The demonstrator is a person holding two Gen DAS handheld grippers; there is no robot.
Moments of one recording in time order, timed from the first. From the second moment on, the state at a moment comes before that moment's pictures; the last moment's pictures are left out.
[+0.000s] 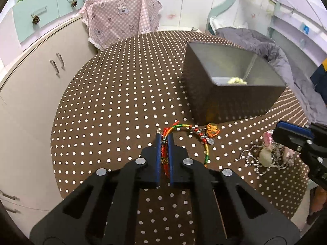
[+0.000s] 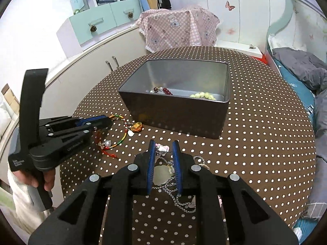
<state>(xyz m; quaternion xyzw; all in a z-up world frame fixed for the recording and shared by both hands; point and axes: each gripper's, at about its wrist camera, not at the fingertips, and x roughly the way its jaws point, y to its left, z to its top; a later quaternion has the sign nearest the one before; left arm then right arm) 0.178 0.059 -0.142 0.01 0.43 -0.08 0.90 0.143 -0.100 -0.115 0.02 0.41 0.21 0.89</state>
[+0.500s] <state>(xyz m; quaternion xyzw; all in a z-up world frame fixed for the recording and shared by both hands) 0.167 0.063 -0.094 -0.02 0.37 -0.12 0.92 0.145 -0.117 -0.092 0.02 0.37 0.19 0.91</state>
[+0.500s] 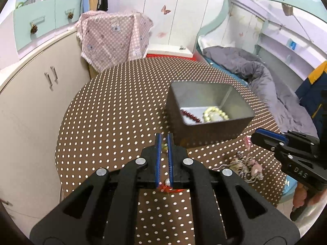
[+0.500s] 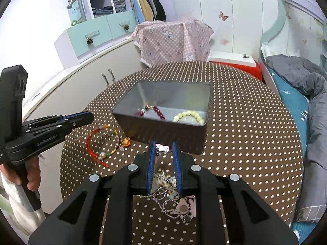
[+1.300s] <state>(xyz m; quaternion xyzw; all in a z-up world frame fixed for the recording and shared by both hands) 0.180 0.102 -0.156 -0.07 0.47 -0.09 0.87 0.151 -0.112 -0.092 0.01 0.37 0.20 0.91</state>
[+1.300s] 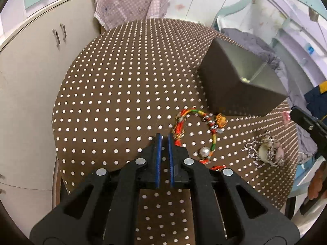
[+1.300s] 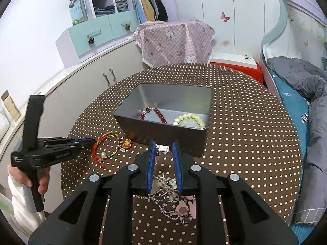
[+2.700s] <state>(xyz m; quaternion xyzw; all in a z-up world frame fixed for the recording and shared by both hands) 0.180 0.062 -0.117 -0.02 0.41 -0.16 0.90 0.149 -0.117 -0.099 0.01 0.39 0.19 0.90</state>
